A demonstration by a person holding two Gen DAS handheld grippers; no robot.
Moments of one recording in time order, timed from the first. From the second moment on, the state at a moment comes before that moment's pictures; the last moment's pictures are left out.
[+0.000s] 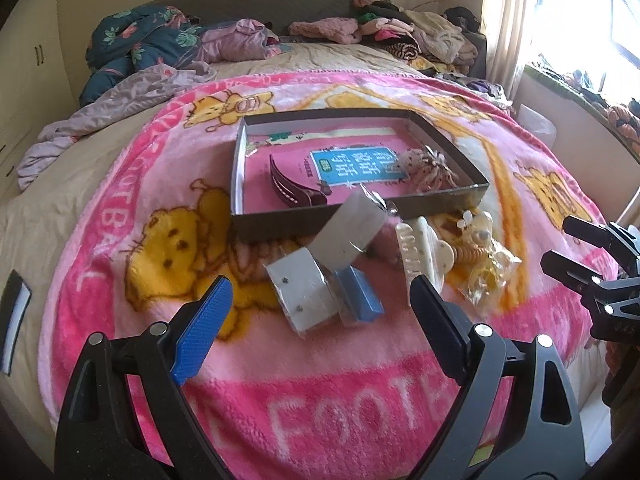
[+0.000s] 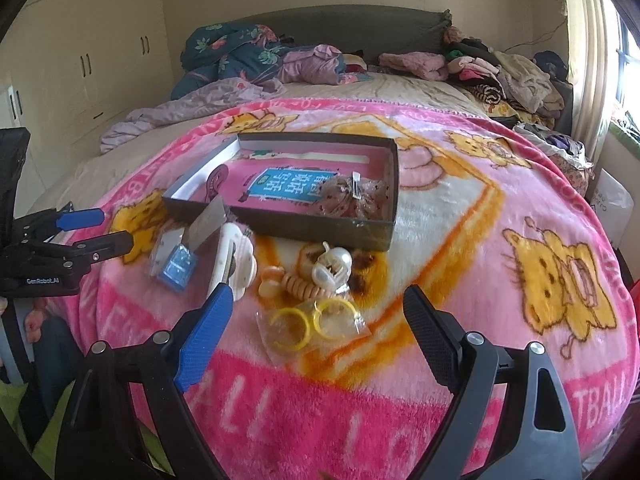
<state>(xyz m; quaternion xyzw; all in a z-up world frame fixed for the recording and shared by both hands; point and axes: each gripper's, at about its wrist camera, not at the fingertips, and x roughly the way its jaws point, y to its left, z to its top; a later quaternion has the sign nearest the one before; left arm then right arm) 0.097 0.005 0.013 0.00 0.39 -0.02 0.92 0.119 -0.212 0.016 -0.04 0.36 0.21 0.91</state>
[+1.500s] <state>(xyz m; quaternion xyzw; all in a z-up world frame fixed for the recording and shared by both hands) 0.193 -0.004 -0.044 0.05 0.46 -0.06 0.89 0.157 -0.180 -0.062 -0.13 0.41 0.23 0.88</state>
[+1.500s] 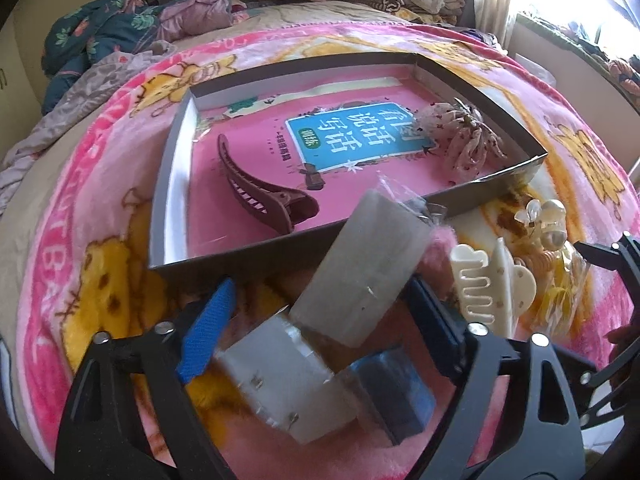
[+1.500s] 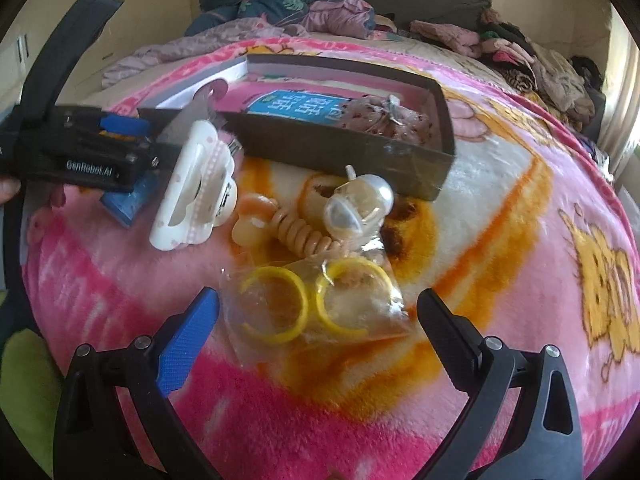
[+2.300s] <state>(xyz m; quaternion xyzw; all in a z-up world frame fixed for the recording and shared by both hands) 0.180 0.021 -0.019 -0.02 0.43 -0.09 0.90 0.157 -0.217 -0.038 -0.07 0.40 0.20 0.89</state>
